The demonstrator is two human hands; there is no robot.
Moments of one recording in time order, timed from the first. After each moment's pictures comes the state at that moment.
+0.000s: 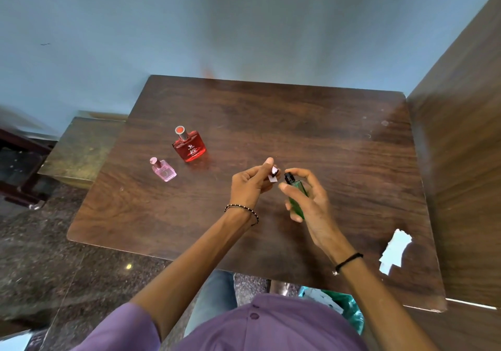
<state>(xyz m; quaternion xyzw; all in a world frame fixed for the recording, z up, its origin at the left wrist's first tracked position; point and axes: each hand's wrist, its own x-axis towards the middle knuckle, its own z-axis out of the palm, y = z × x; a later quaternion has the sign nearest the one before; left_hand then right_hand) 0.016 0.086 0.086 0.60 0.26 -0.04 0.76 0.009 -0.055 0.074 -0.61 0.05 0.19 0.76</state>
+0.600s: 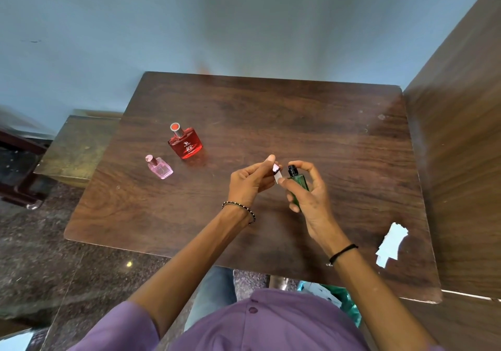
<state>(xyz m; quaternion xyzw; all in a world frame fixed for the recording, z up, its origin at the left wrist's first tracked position) 0.014 0.082 0.089 0.59 0.25 -0.06 0.77 0.015 -0.054 0.070 -0.61 0.11 0.16 0.77</state>
